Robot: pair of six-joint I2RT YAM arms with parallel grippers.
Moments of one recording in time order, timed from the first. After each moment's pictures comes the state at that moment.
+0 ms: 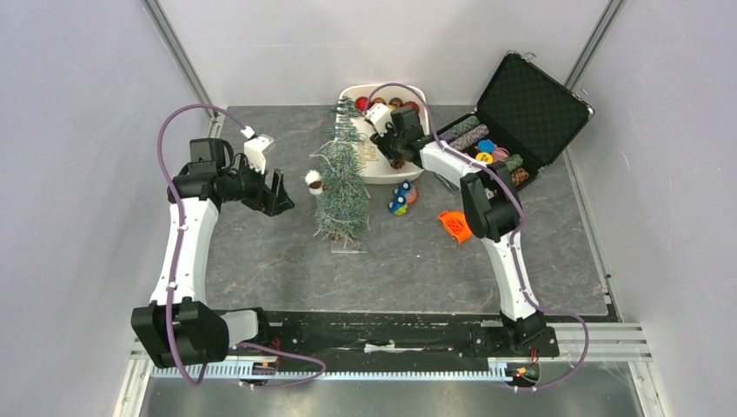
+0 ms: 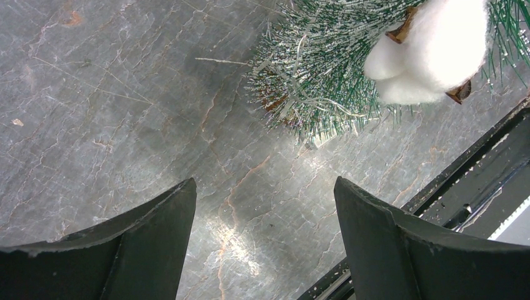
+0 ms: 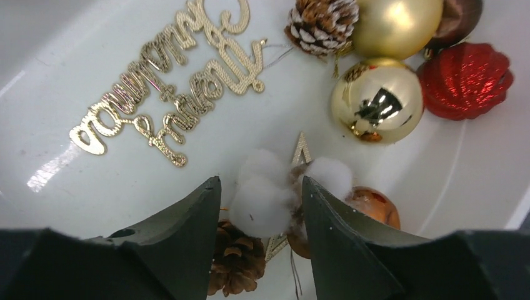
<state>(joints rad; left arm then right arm) 0.12 1.22 1.19 -0.91 0.67 0.44 0.47 2.34 1.88 -0.14 -0.02 -0.42</state>
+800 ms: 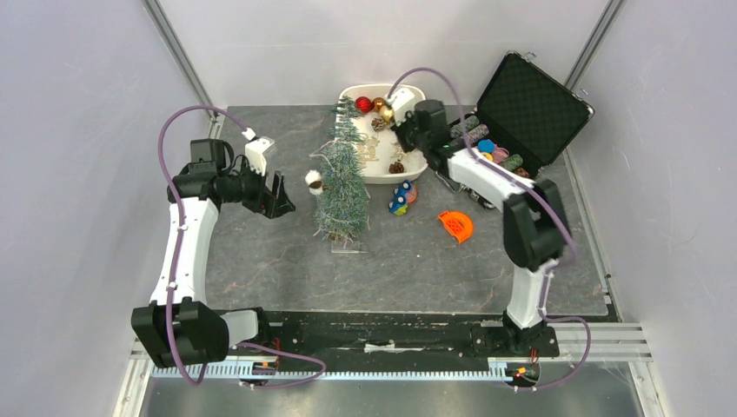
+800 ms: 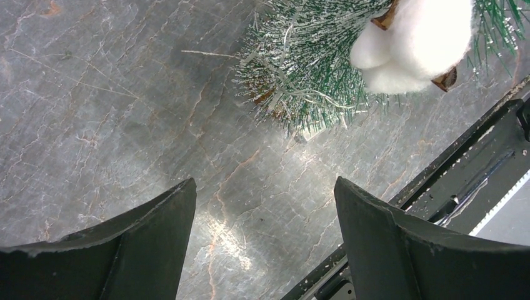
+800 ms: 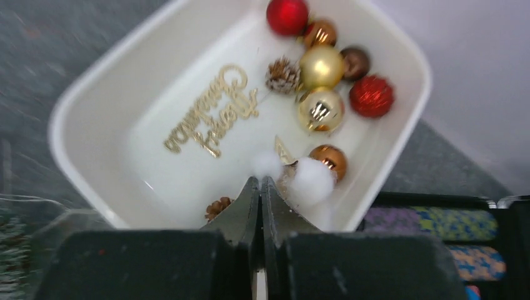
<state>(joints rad) 0.12 1.22 1.19 -0.95 0.68 0.45 0.47 2.01 1.56 -0.02 -0.05 -0.30</state>
